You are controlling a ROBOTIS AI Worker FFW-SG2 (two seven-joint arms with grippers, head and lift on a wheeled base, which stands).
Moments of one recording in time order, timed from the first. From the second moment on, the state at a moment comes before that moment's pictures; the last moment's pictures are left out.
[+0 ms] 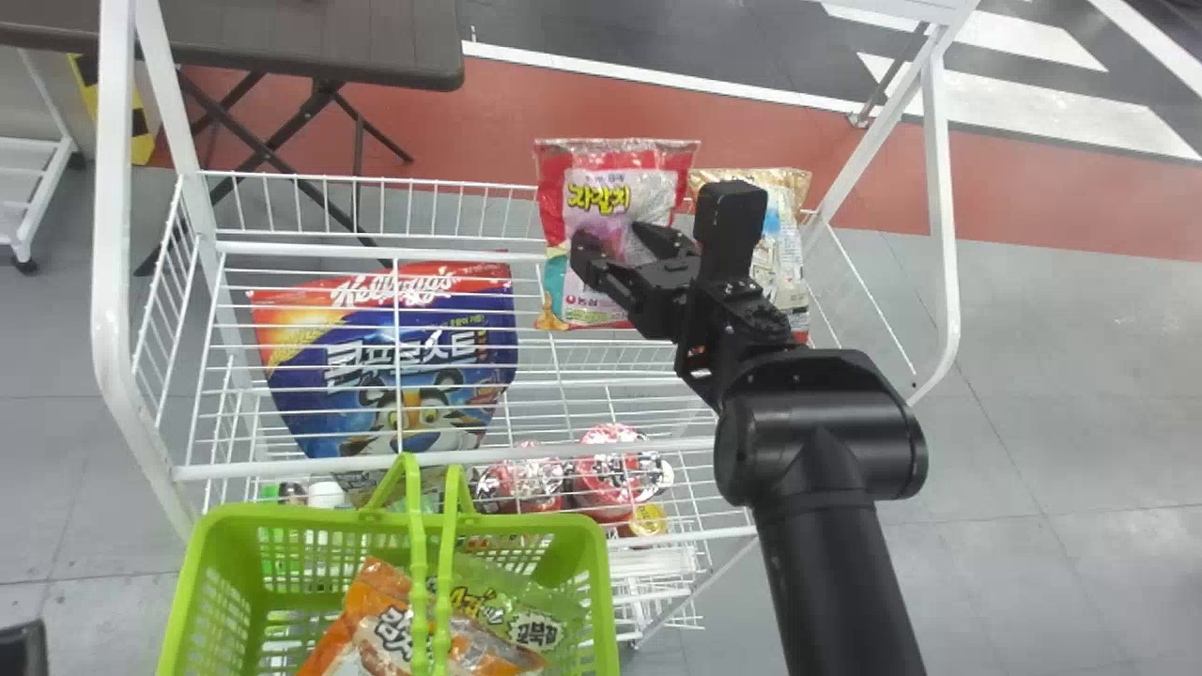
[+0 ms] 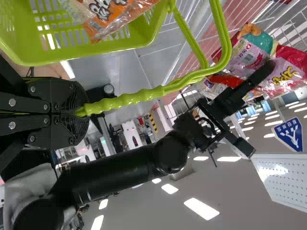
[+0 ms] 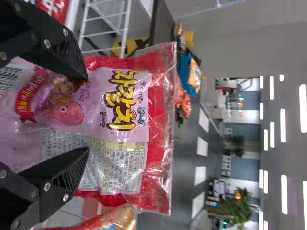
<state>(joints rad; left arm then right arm) 0.72 0.05 0.06 -2.25 0.58 1.04 -0.90 -0.08 -0.06 -0.06 -1.62 0.07 0.47 0.35</state>
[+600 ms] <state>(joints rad) 0.73 0.05 0.06 -2.25 0.58 1.04 -0.90 0.08 -0.06 -0.08 -1.88 0.03 0.53 0.38</state>
